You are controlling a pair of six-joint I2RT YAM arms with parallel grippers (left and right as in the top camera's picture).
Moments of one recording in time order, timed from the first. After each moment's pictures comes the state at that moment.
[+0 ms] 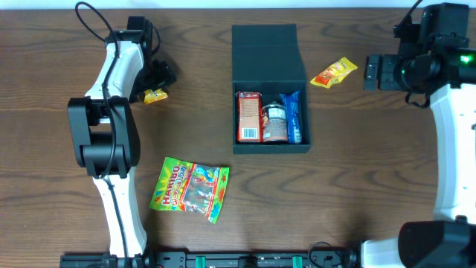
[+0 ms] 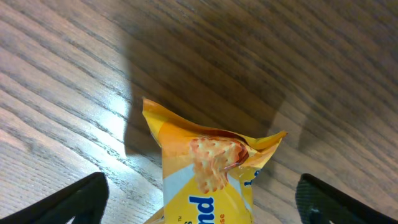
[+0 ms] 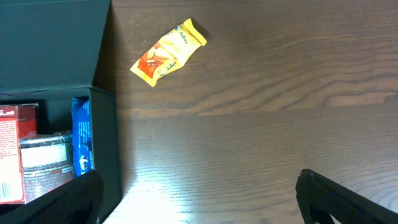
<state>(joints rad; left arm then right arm) -0.01 2.32 1.90 -1.06 -0.04 -0.54 -0.11 1.61 1.70 -1.16 -0.01 -0.02</state>
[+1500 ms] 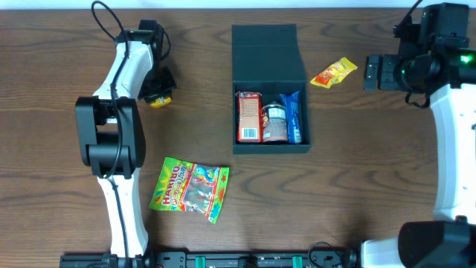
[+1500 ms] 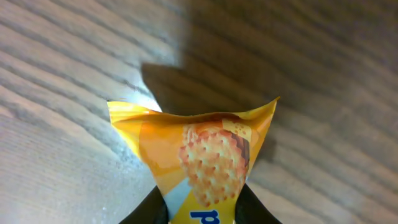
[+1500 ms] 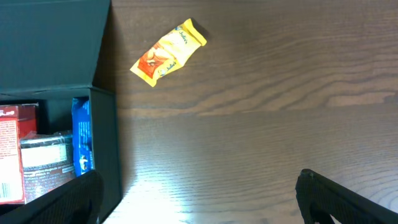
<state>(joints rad) -0.06 2.32 1.90 -1.17 -0.06 -0.44 -0.11 1.61 1.70 -1.16 -0.01 -0.02</state>
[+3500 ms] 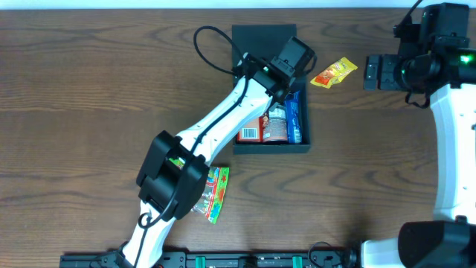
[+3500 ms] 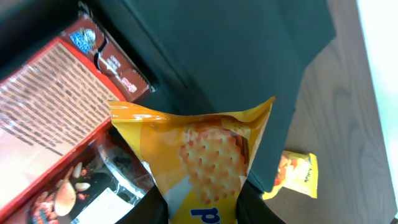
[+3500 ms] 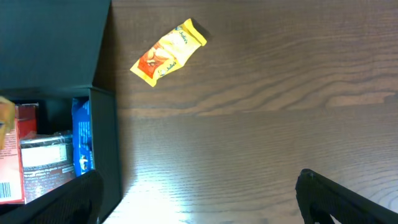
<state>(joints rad) -0.73 2.18 1.93 -0.83 -0.20 -1.64 -0.11 1.61 1.70 -1.16 -0.01 -0.02</state>
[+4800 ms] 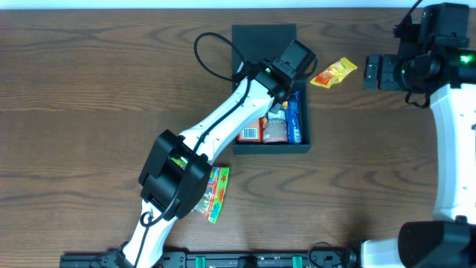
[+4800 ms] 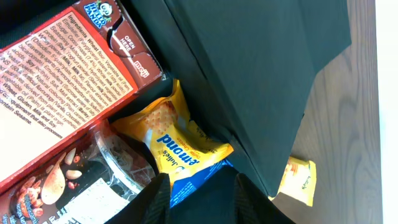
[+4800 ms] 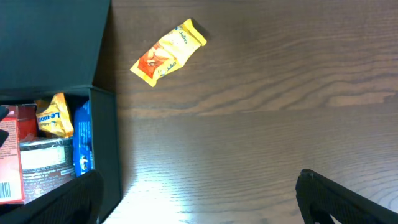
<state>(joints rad) -0.73 2.19 1.93 -0.84 -0.19 -1.74 -0.11 1.61 1.70 -1.16 -0.01 -0.02</state>
